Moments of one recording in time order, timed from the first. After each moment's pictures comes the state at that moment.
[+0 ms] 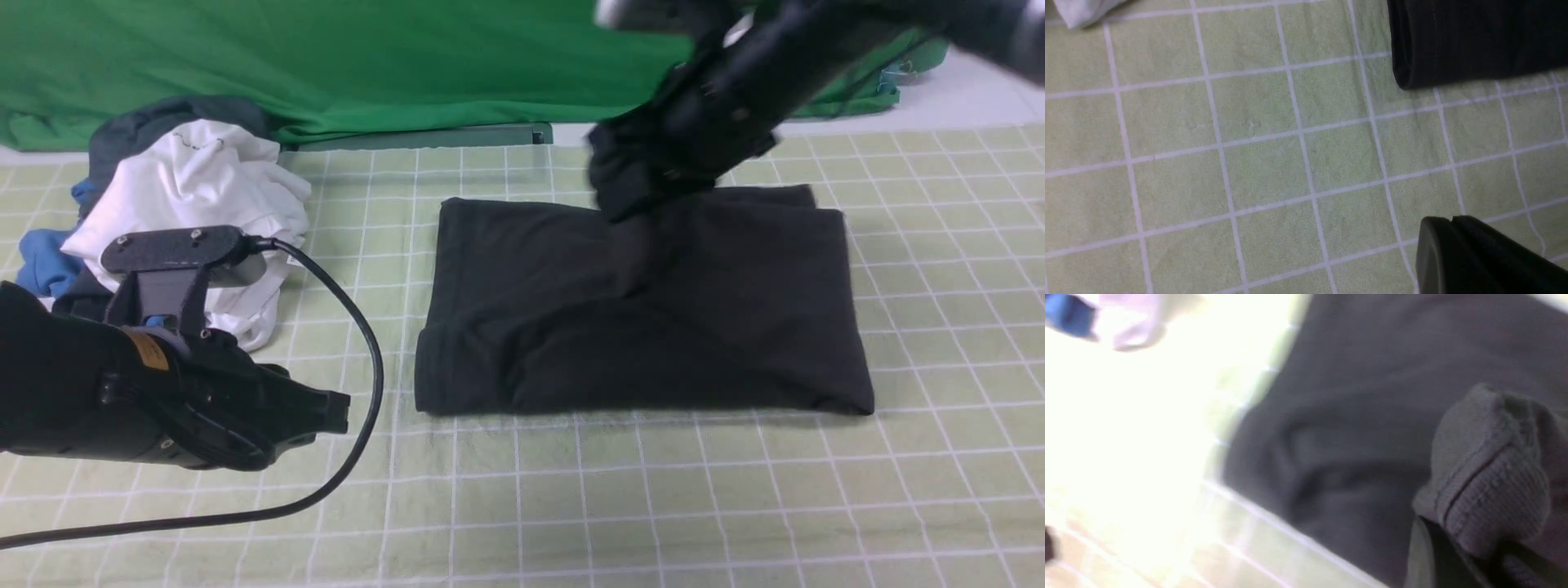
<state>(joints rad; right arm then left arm) 0.47 1.97 -1.76 0.54 0.97 -0.14 -0.27 1.18 -0.69 -0.23 0.62 -0.05</state>
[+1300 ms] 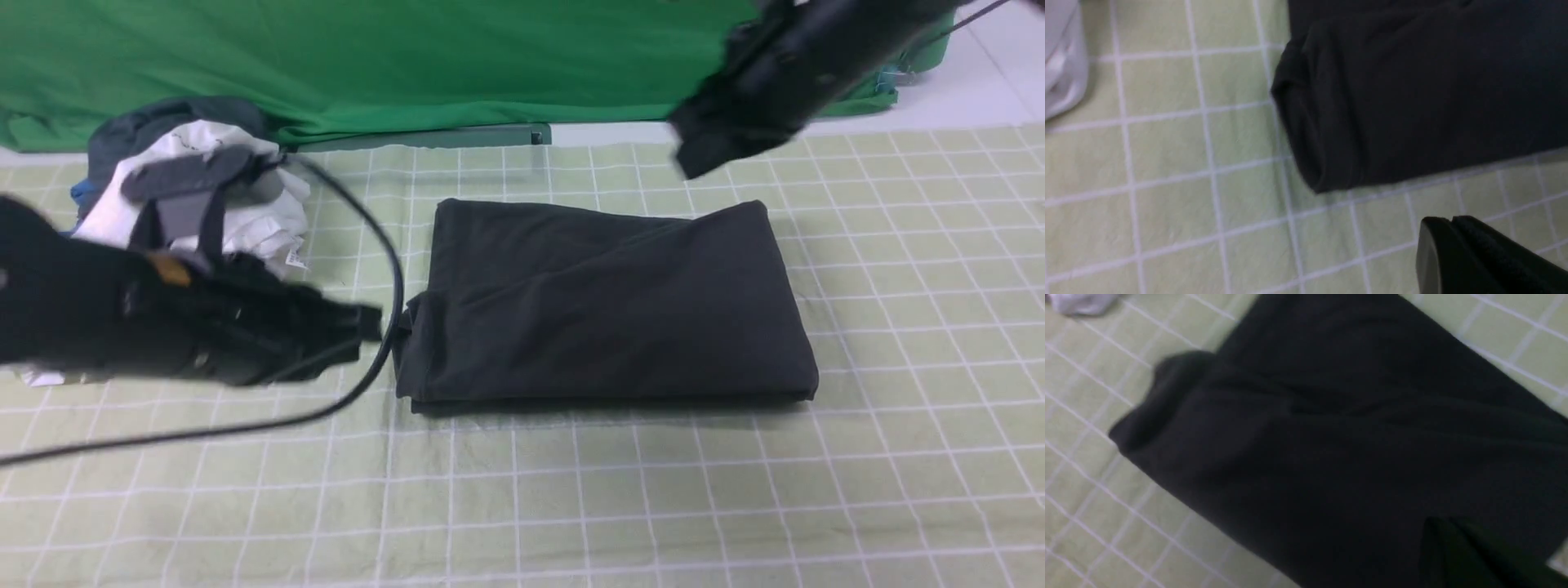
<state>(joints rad) 0.32 1.87 -1.76 0.40 1.08 -0.35 -0.27 1.29 -0.87 -0.39 0.58 0.04</state>
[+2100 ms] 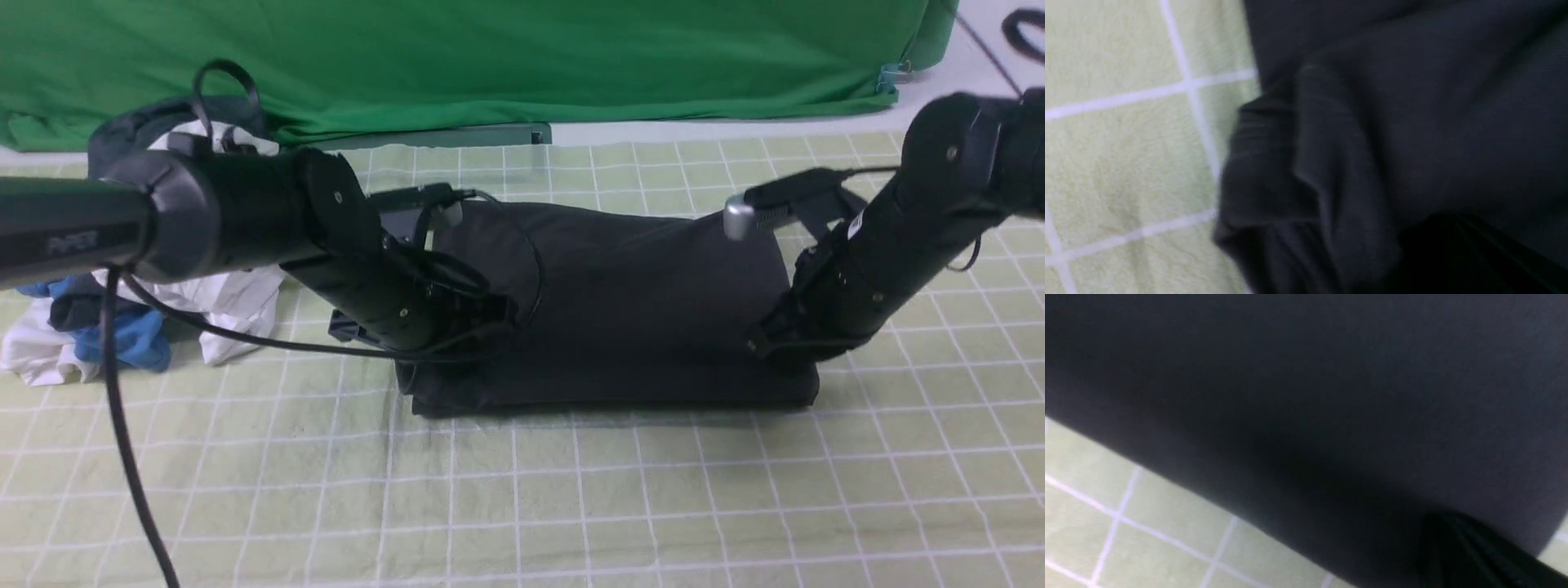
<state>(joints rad) 0.30 1.87 -1.20 0.32 0.74 -0.34 -0.32 1.92 -1.18 -0.45 0.57 0.09</state>
